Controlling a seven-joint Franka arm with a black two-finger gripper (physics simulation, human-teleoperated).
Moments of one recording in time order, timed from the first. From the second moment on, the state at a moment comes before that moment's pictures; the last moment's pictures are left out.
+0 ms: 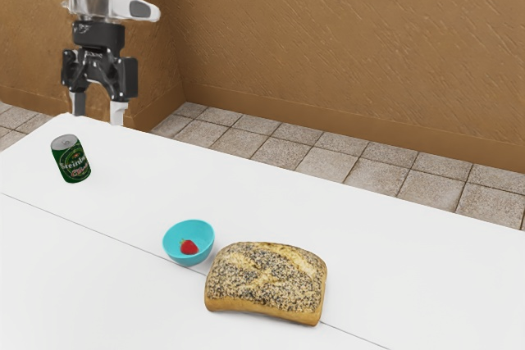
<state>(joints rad) -0.21 -0.02 0.18 -1.48 -0.05 1.04 0.04</state>
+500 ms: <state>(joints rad) -0.20 0.04 -0.07 -1.64 0.02 1.50 0.46</state>
